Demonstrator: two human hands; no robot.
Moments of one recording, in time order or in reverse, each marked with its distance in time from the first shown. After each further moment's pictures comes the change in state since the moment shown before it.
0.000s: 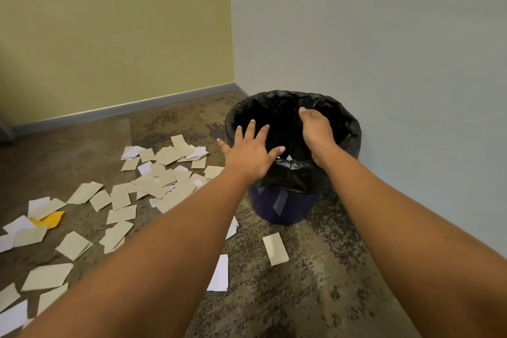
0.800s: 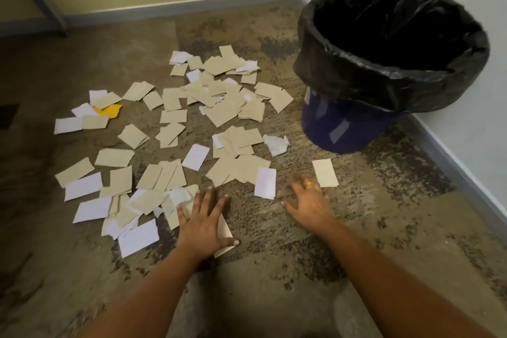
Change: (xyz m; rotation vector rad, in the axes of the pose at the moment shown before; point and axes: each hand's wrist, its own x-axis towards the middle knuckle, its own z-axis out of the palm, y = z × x) left_hand -0.248 -0.202 0.167 0.152 -0.457 -0.320; right_hand -0.186 0.206 0.094 -1.014 -0.703 -0.139
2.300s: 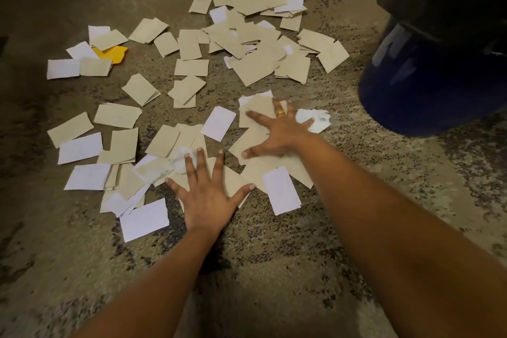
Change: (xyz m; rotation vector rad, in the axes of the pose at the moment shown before) left_hand 0.051 -0.027 0.031 -0.113 0.246 -0.316; right_hand 0.146 -0.102 0.011 -0.127 -0.269 -0.256
